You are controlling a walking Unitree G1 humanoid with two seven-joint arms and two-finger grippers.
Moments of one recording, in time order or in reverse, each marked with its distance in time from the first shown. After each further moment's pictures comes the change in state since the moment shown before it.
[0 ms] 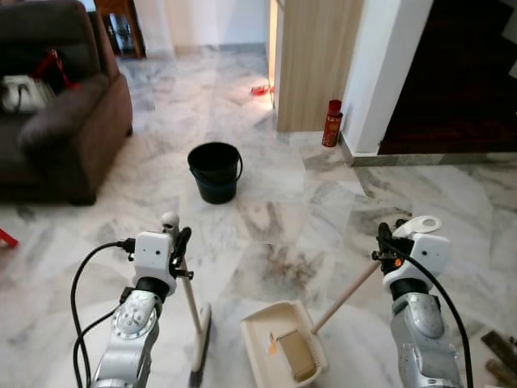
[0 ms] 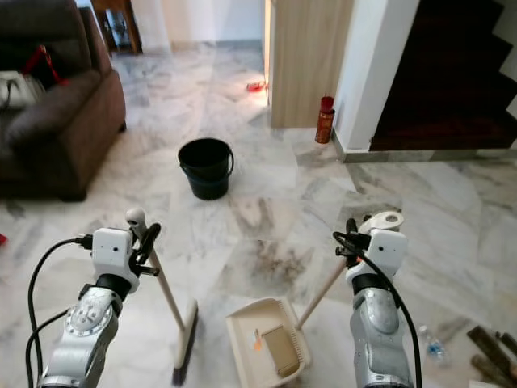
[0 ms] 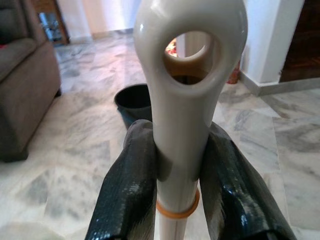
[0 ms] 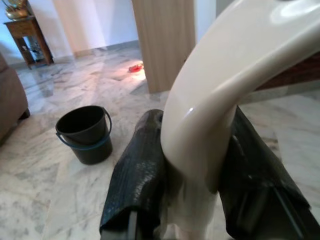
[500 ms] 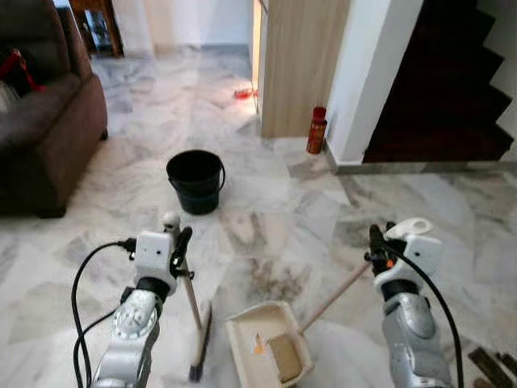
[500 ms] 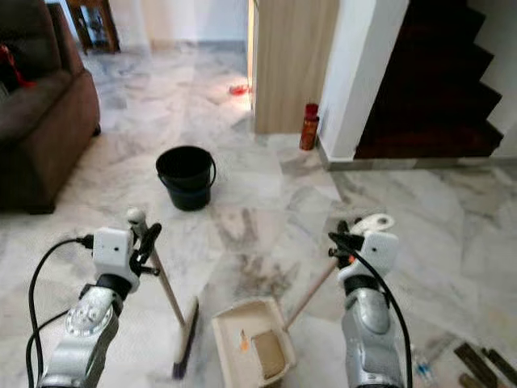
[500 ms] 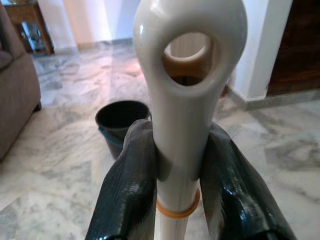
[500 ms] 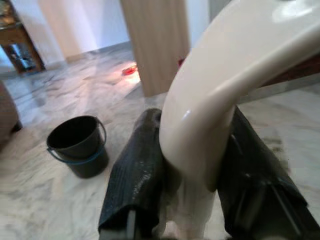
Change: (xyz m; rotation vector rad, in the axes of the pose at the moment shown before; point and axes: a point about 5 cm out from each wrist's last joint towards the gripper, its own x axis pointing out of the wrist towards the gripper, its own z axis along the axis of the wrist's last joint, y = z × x) left arm 0.001 -0.004 0.002 -0.004 -0.012 -0.014; right arm -0.001 0.005 -0.003 0.061 0.017 0.003
